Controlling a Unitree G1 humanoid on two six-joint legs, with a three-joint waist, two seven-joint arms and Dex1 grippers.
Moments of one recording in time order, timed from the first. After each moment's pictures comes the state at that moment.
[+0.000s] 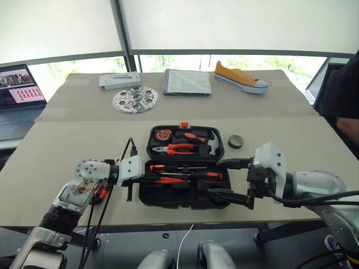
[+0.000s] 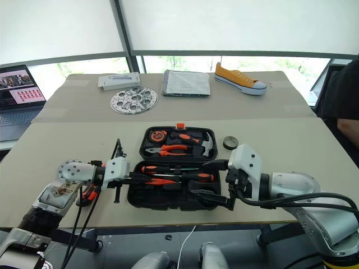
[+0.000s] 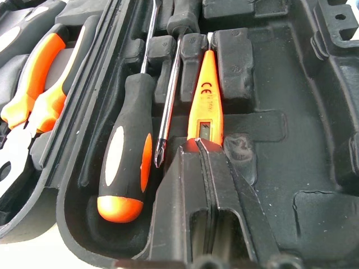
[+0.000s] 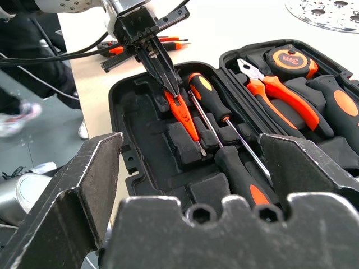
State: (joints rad) left arm -0.35 0.71 -0.19 0.09 -0.18 -0.01 -1.21; right arm -0.17 -0.85 -0.08 -0.69 0.72 0.74 0.81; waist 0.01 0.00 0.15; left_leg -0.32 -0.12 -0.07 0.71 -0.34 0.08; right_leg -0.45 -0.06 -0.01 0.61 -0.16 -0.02
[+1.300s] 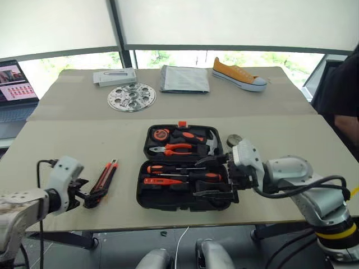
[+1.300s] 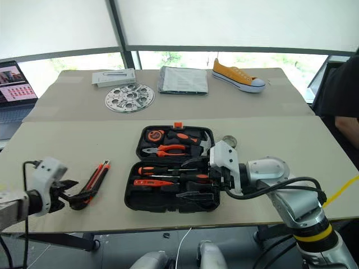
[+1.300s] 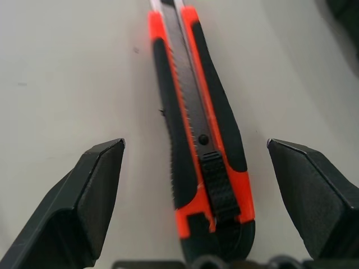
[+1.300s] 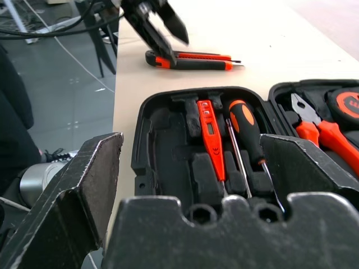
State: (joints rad) left arm 0.07 0.90 0.35 -0.44 -0.50 1.12 -0.65; right arm -0.35 -0.74 0.13 -0.51 0.56 0.56 1.02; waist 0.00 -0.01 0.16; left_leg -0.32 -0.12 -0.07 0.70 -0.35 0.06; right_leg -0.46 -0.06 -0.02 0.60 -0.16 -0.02
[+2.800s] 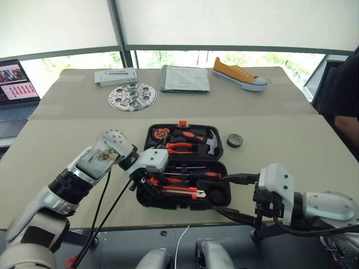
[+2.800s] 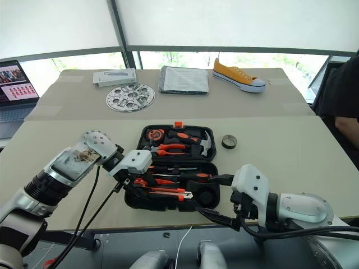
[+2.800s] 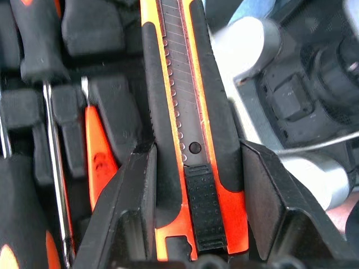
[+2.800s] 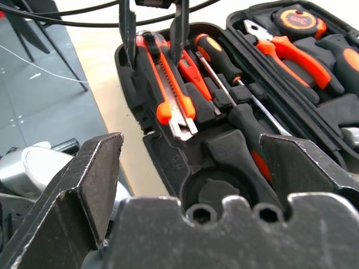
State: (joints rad) left arm -0.77 0.78 -0.54 -0.02 -0.16 0.46 -1.57; right arm 0.09 -0.88 -0.19 -0.88 0.69 0.73 0.75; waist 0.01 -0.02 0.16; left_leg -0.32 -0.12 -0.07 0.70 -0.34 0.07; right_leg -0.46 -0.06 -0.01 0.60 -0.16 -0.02
